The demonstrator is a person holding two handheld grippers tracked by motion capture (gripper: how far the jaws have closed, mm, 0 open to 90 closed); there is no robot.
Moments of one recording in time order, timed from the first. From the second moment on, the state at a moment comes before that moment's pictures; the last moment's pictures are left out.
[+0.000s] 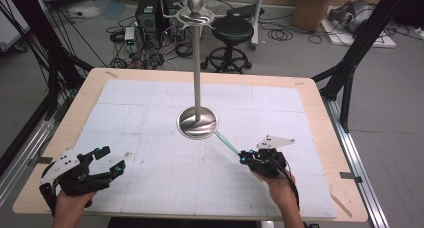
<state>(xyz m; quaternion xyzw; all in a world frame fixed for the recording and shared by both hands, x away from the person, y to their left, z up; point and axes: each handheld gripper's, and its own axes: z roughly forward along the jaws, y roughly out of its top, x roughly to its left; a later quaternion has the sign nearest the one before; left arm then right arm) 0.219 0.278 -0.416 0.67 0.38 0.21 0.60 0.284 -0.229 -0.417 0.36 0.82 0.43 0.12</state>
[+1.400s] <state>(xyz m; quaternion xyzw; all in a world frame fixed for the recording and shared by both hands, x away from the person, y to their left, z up) 0.263 0.153 -0.374 0.66 0.35 0.00 0.67 0.240 -0.157 -0.372 0.24 0.79 0.55 0.12</state>
